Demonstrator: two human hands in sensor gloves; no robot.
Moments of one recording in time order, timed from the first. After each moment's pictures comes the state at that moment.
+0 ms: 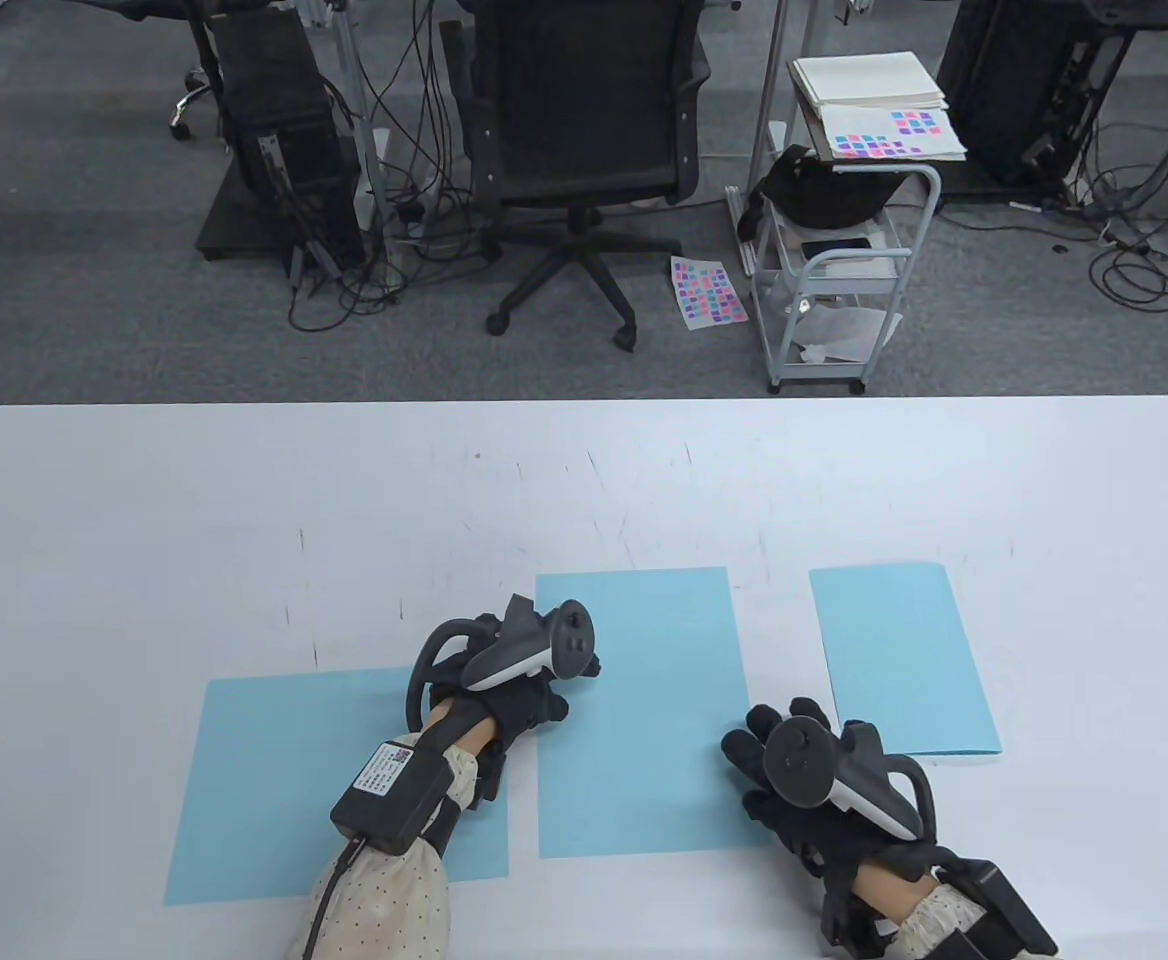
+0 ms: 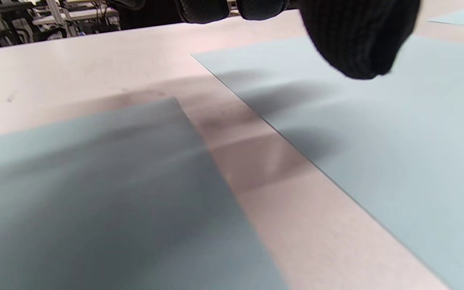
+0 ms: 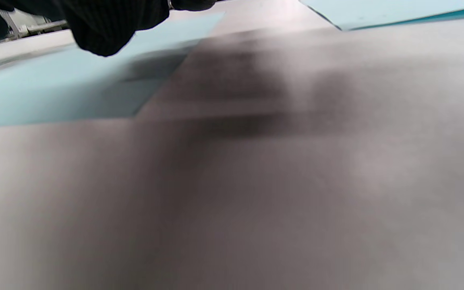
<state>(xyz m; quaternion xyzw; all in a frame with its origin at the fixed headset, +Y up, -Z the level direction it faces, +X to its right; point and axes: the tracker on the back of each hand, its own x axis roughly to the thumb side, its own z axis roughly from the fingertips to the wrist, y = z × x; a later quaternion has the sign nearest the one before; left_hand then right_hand) -0.104 -0.739 -0.397 -0.17 -0.12 -0.06 0.98 0.178 -0.770 -0.287 0.07 0.17 0.98 0.08</state>
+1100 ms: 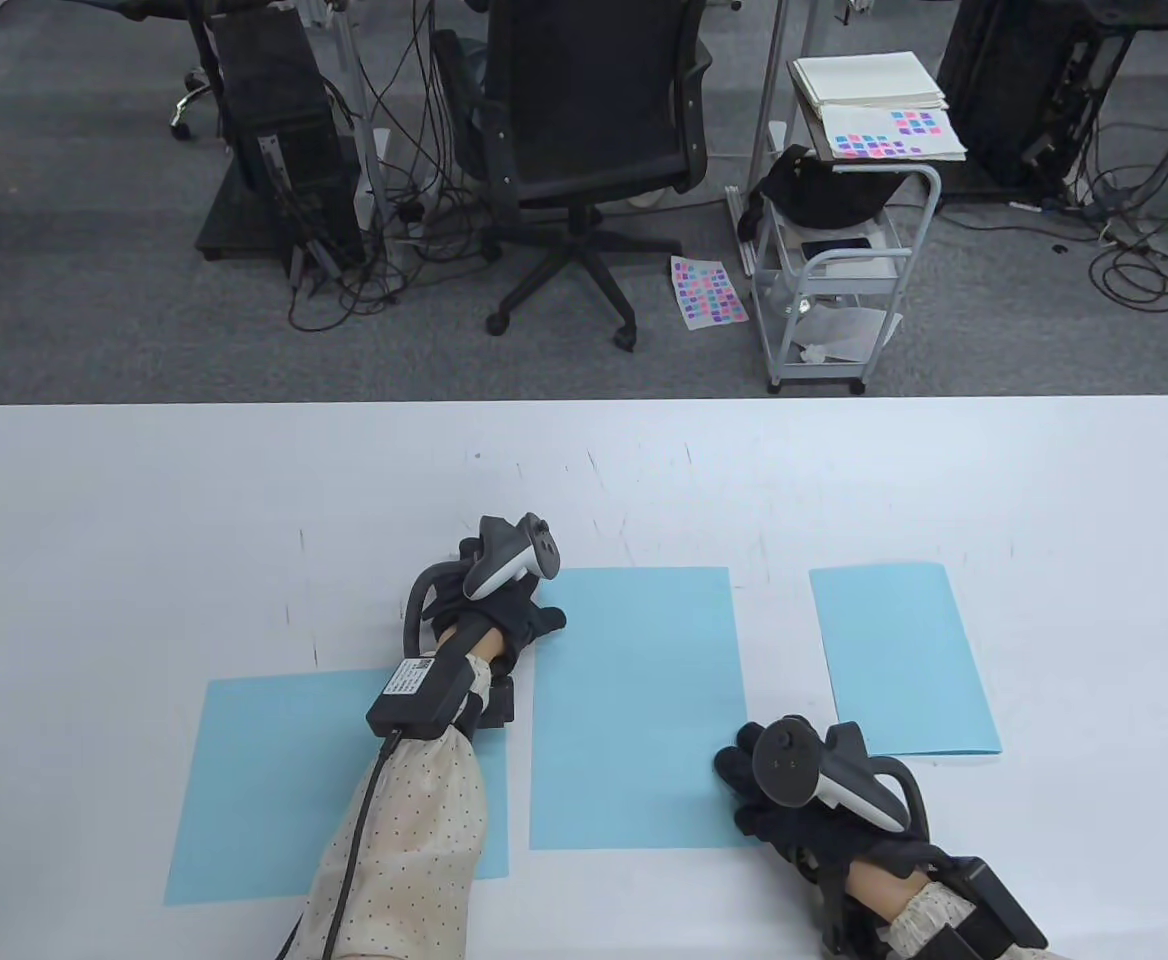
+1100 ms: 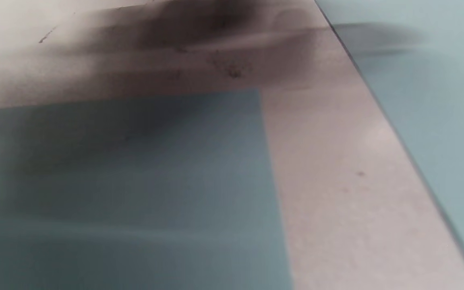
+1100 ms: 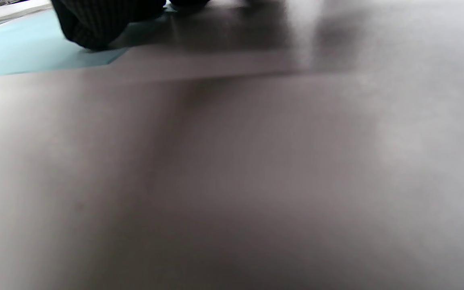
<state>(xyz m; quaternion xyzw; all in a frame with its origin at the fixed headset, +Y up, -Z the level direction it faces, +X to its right) -0.121 -0.774 -0.490 -0.29 0.07 -0.03 0.95 0.173 -0.781 -0.289 0.07 0.21 0.97 0.07</state>
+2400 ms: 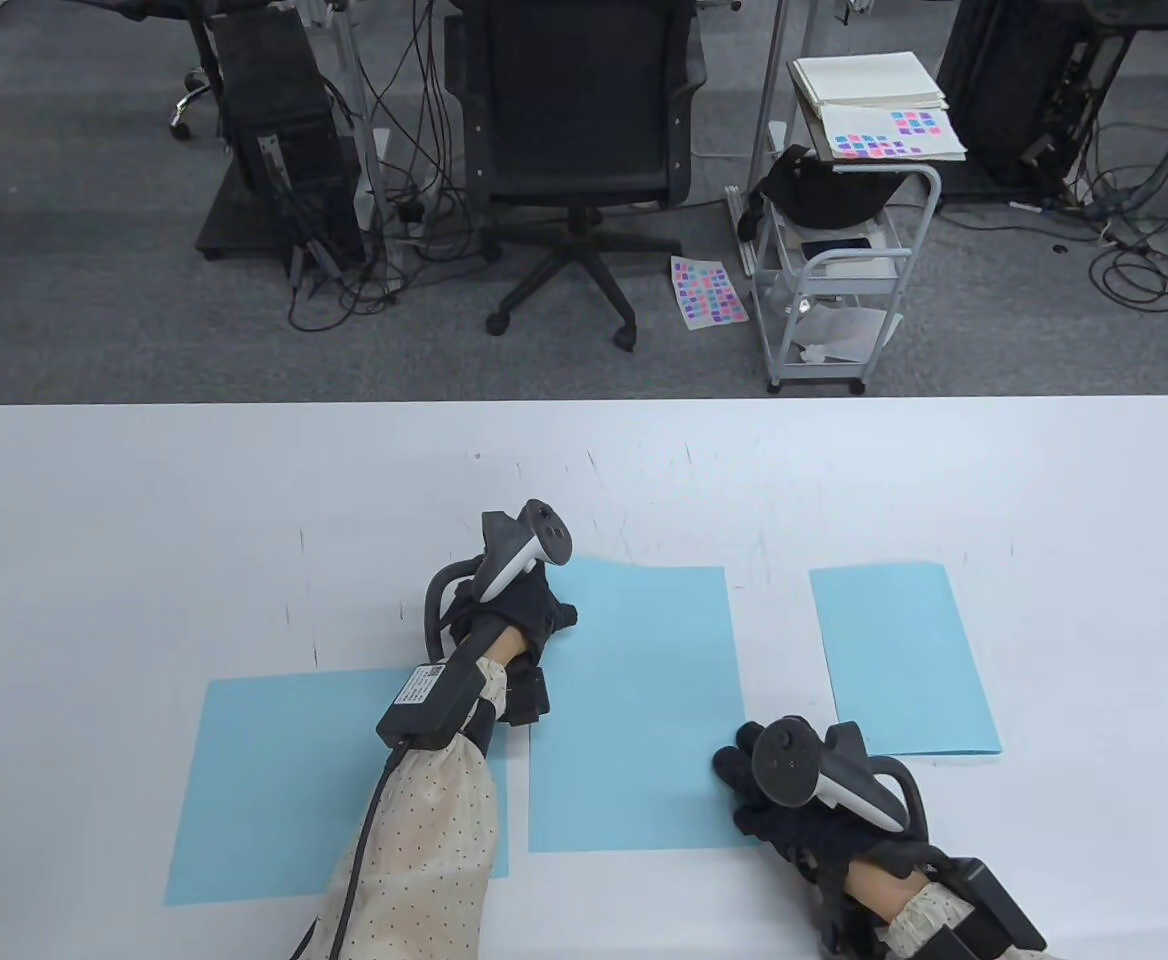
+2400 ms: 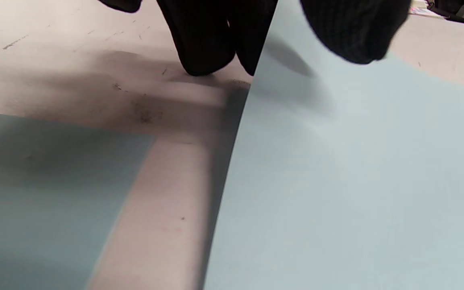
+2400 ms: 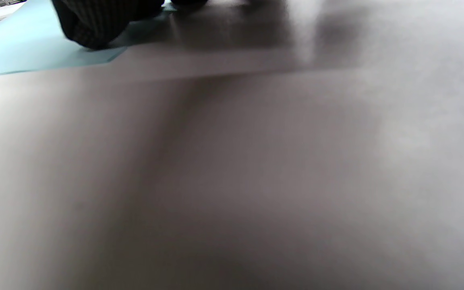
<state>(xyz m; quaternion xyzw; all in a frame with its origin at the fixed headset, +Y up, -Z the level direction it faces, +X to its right) -0.108 -0.747 -0.479 -0.24 0.08 0.08 0.96 0.173 -0.782 -0.291 0.08 0.21 0.97 0.07</state>
